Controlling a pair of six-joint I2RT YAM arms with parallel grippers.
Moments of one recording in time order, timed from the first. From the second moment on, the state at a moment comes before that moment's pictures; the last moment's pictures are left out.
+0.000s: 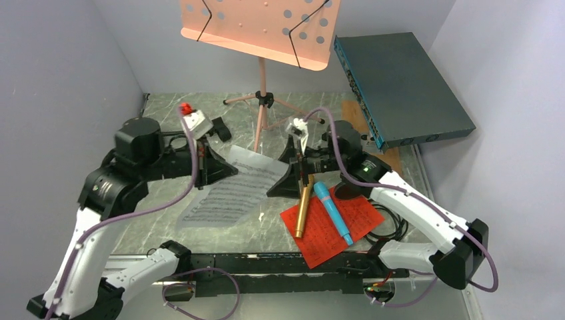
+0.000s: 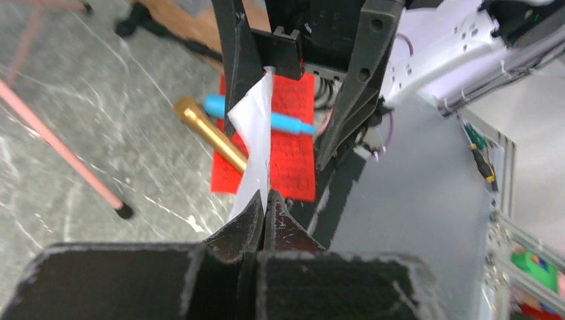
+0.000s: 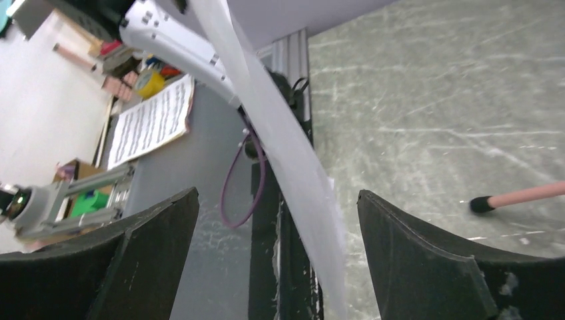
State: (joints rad) left arm -0.47 0.94 1.46 -0.93 0.73 -0.11; right arm 0.76 1.19 1.09 -0.15 -0.90 0.27
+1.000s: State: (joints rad) left arm -0.47 0.78 1.38 -0.27 0.44 -0.55; right arm 0.62 1.12 0.89 0.73 -0.69 0.89
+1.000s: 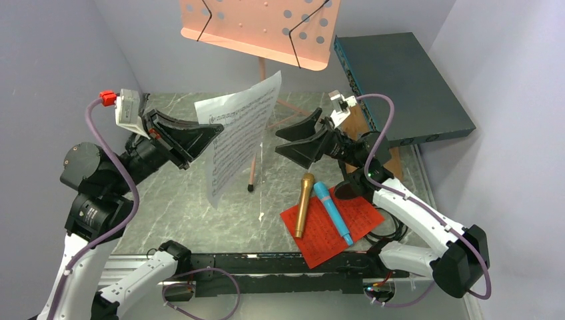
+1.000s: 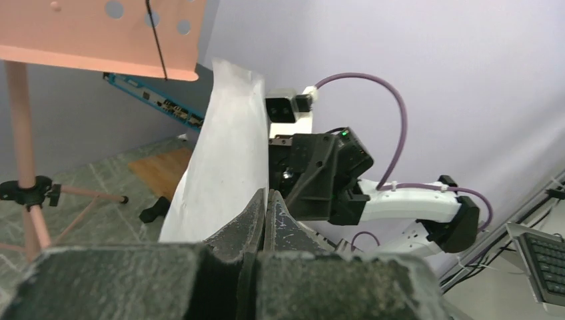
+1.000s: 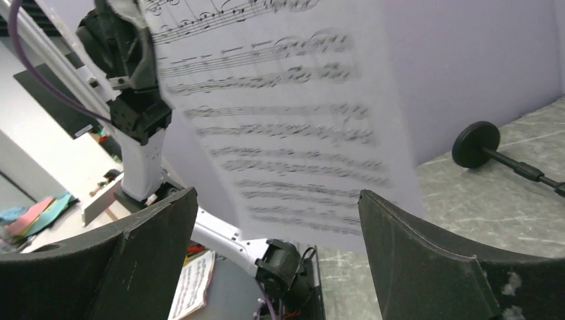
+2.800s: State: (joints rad) left arm -0.47 0.90 1.42 0.08 0.56 -0.71; right arm 0.49 1.14 0.94 1.09 -0.82 1.08
